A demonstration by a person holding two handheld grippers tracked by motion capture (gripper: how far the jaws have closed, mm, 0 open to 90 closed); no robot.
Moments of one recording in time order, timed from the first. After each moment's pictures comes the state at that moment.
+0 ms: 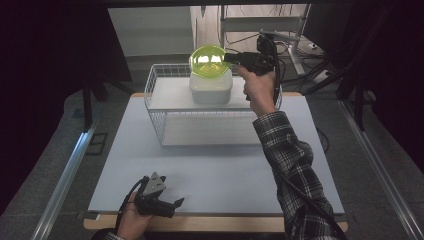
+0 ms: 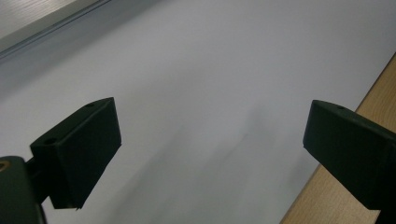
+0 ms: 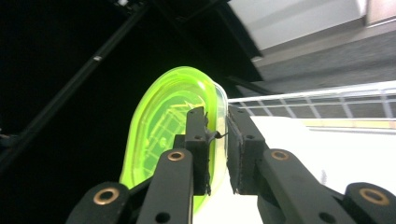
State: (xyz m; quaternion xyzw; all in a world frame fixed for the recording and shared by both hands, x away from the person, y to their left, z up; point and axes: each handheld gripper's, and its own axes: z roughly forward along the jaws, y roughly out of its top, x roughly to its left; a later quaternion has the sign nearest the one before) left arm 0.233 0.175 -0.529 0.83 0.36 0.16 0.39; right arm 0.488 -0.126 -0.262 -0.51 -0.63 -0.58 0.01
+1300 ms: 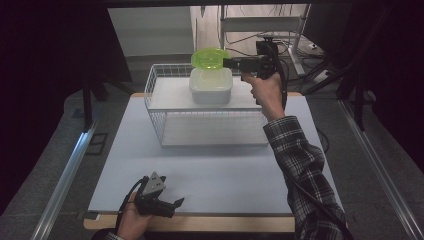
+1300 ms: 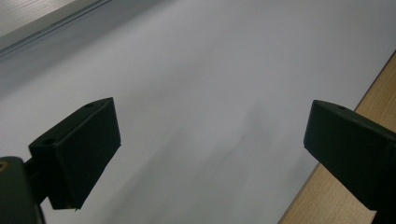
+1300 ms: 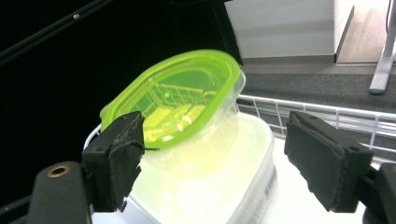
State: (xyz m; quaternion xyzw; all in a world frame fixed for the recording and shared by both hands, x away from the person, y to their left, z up) left arm 0.233 0.176 -0.529 0.83 0.36 0.16 0.40; right arm 0.481 -0.134 -0.264 -0.43 -0.71 -0.55 -0.08
